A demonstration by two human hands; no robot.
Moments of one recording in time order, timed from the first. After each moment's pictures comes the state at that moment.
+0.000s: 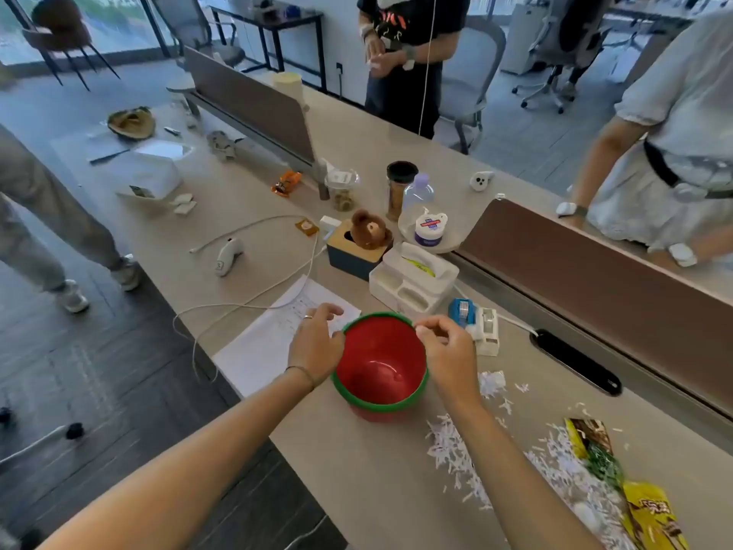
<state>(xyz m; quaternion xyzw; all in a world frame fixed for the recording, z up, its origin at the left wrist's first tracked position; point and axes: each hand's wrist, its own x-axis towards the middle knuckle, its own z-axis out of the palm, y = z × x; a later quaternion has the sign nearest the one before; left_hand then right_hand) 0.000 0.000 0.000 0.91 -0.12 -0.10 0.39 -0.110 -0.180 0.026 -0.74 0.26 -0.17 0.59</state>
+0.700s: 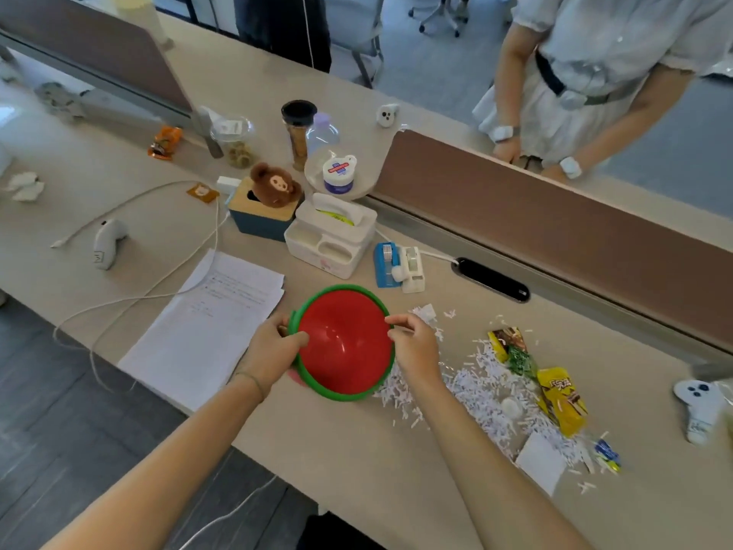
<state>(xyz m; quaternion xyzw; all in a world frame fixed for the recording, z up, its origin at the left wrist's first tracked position) -0.036 -0.026 -0.030 0.83 -0.03 -0.30 0.47 -0.167 -0.204 -0.039 -0.65 0.46 -0.13 0.59</state>
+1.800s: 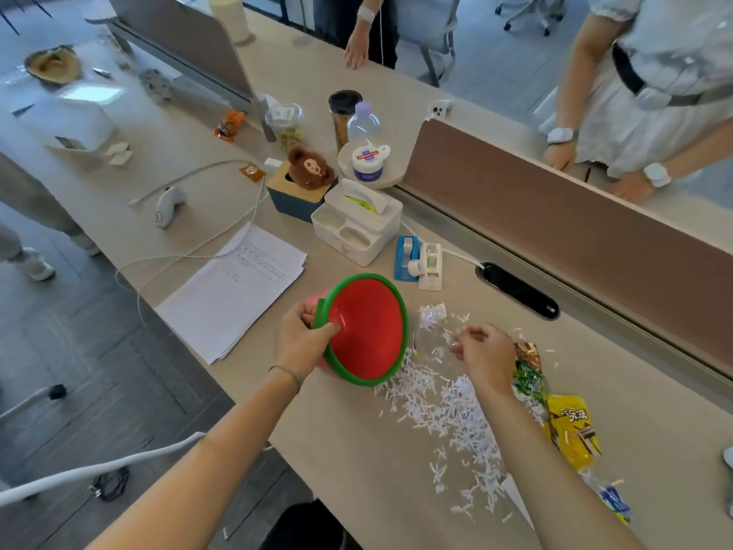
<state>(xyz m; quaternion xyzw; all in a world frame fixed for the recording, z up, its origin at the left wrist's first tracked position) -0.118 -0.071 -0.025 0.82 0.06 -0.21 0.53 -0.246 -0.314 -0.057 -0.68 0.49 -0.13 0.53</state>
